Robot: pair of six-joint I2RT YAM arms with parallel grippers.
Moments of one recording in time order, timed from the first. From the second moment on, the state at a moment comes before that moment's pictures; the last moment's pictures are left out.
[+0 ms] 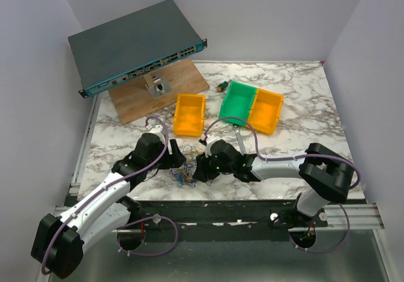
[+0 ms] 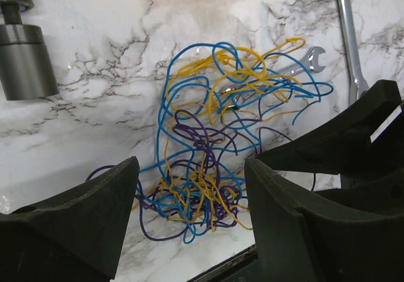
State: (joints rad) left arm -0.53 0.83 0.42 -0.25 0.12 -0.60; right arm 1.05 1.60 0.71 0.25 -0.13 0.51
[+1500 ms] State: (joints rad) left arm -0.34 0.62 0.30 -0.05 0.22 -0.66; right arm 0.79 0.93 0.55 -0.21 0.57 0.77
